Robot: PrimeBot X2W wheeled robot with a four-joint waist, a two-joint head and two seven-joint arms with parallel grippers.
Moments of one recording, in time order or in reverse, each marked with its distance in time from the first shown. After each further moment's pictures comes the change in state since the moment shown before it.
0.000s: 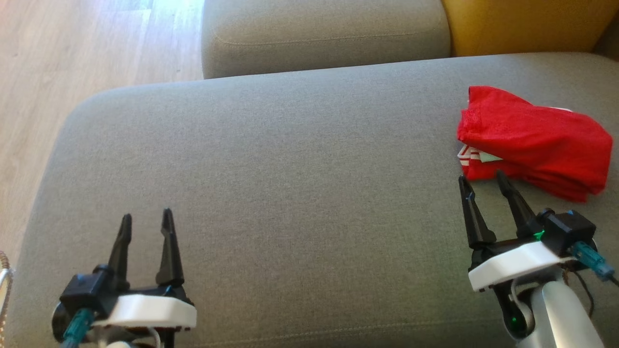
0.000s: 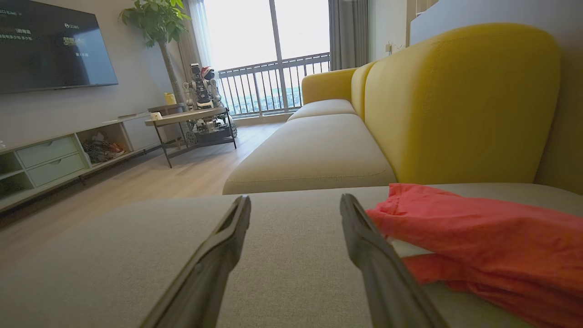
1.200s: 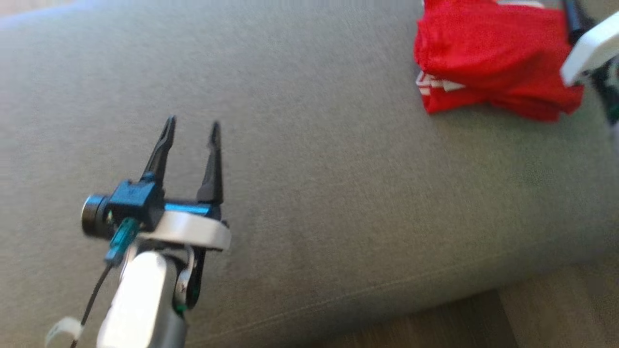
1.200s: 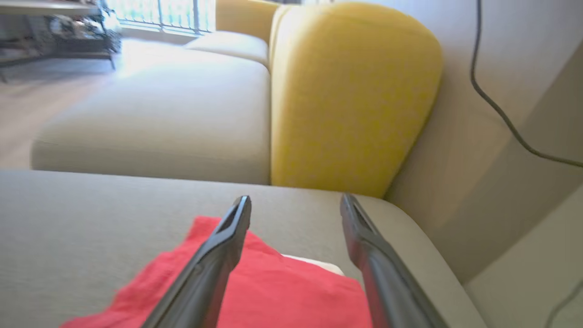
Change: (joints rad) left arm -0.350 0.008 -0.151 0.131 0.108 -0.010 0.000; right arm -0.978 -0.299 0.209 0.862 0.012 0.000 0.002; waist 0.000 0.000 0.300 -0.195
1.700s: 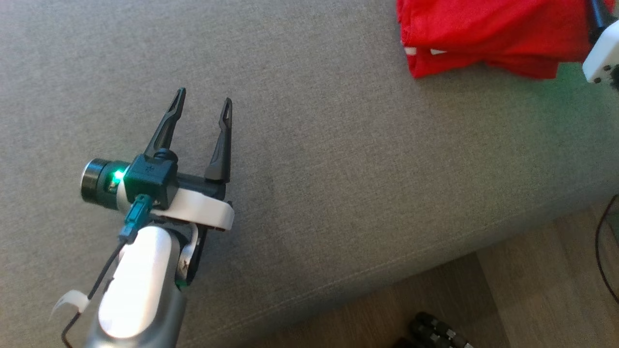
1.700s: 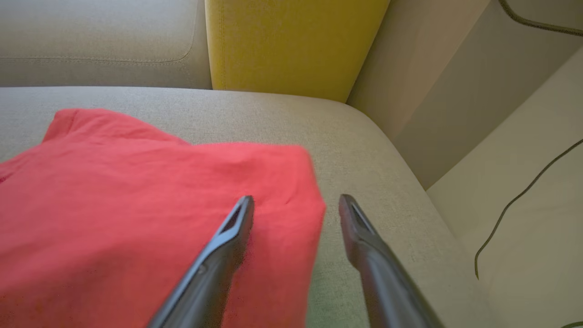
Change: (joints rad) left arm -0.088 0.027 -0.032 0.029 0.090 -0.036 0.000; right arm -0.044 -0.027 -0.013 0.093 0.028 0.000 0.037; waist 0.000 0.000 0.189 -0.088
